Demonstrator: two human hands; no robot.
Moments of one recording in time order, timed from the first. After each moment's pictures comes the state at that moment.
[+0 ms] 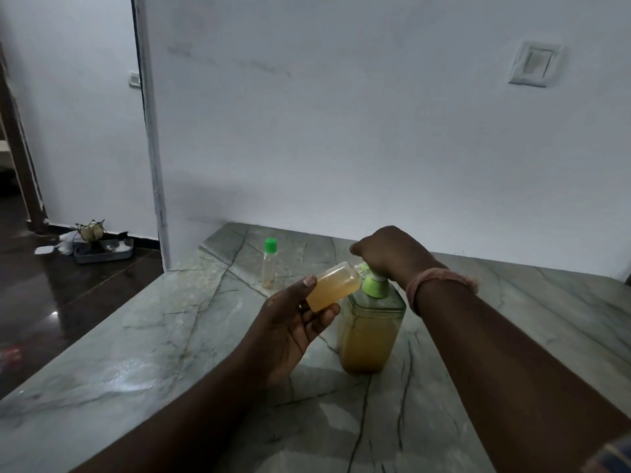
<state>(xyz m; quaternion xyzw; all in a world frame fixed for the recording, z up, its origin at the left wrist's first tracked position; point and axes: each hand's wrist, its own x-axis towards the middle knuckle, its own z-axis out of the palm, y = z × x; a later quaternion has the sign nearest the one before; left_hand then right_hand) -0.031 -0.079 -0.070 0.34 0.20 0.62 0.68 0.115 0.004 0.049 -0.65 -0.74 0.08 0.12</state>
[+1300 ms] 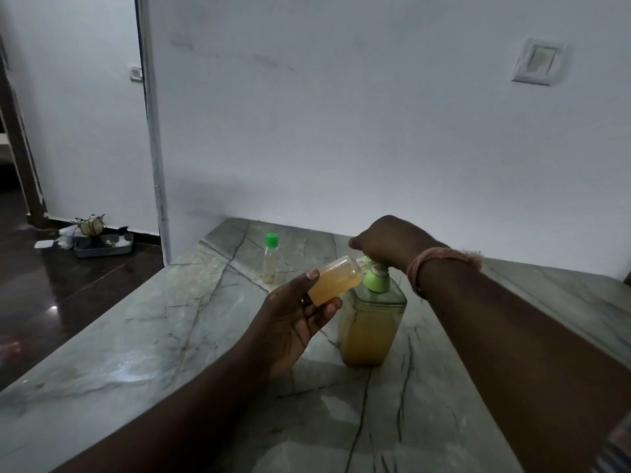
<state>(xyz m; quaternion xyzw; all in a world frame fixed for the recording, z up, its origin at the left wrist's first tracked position) -0.028 -0.084 -0.066 0.33 0.20 0.62 0.68 0.113 0.009 0.051 -0.67 -0.72 0.09 0.15</state>
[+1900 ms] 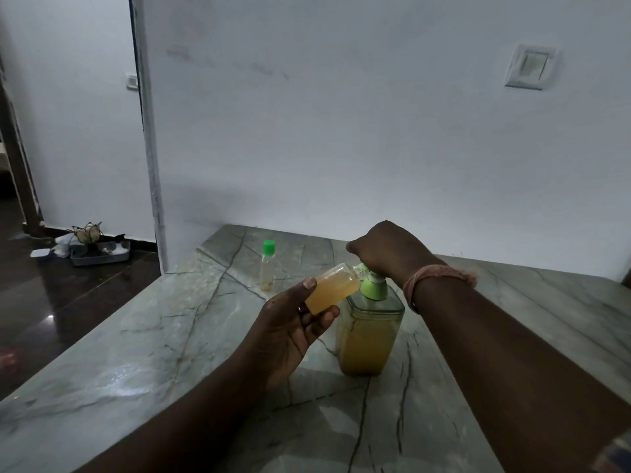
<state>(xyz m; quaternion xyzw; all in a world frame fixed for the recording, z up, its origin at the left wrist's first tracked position) -0.028 -0.080 -0.067 0.33 0.20 0.62 0.68 0.117 0.013 0.045 -0.68 -0.69 0.10 0.21</state>
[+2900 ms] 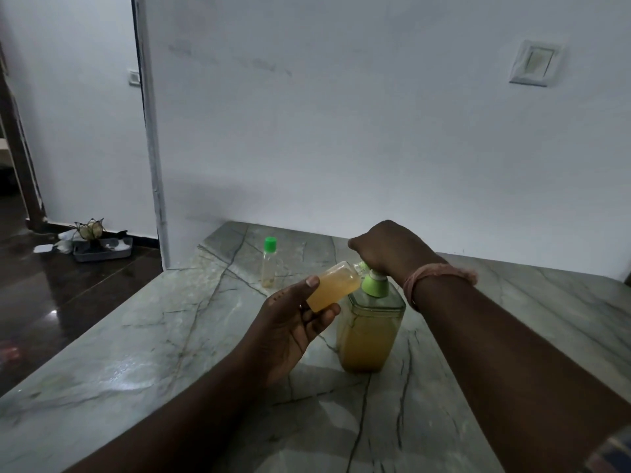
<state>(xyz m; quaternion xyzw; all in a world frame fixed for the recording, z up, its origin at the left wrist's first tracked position) -0.028 -0.077 -0.069 0.34 0.20 0.63 0.67 0.115 0.003 0.047 -0.67 -0.71 0.10 0.20</state>
